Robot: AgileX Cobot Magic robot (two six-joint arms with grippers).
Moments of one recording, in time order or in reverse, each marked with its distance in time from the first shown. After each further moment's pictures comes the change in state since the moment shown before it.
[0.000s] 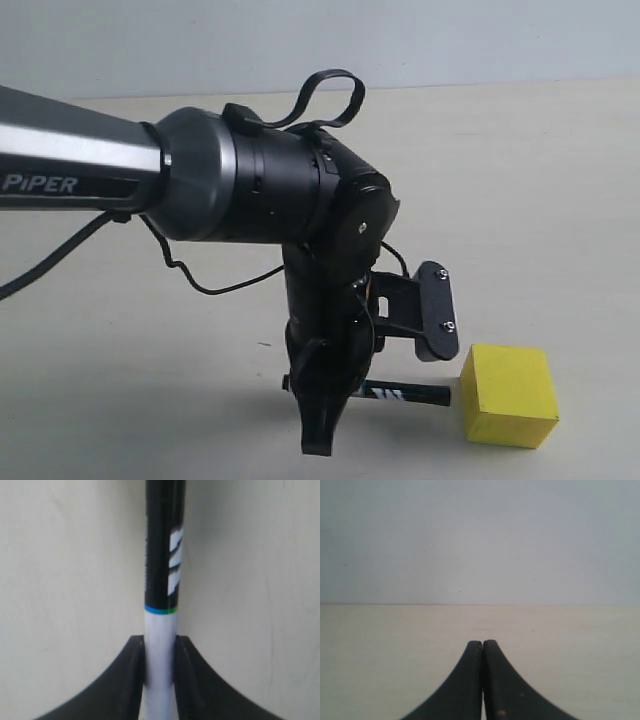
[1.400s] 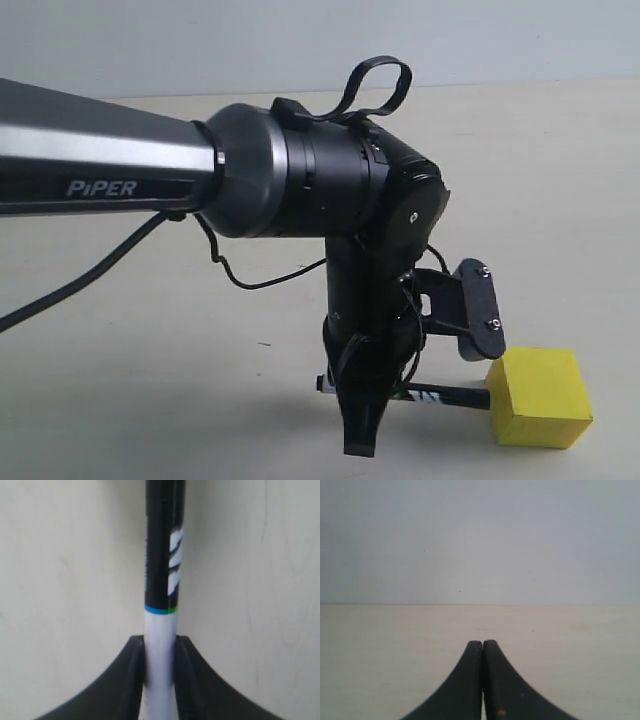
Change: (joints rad) left arm -0.040 0.059 -0.134 -0.020 0.078 -0.009; right arm 0.000 0.000 0.000 0.000 0.000 0.000
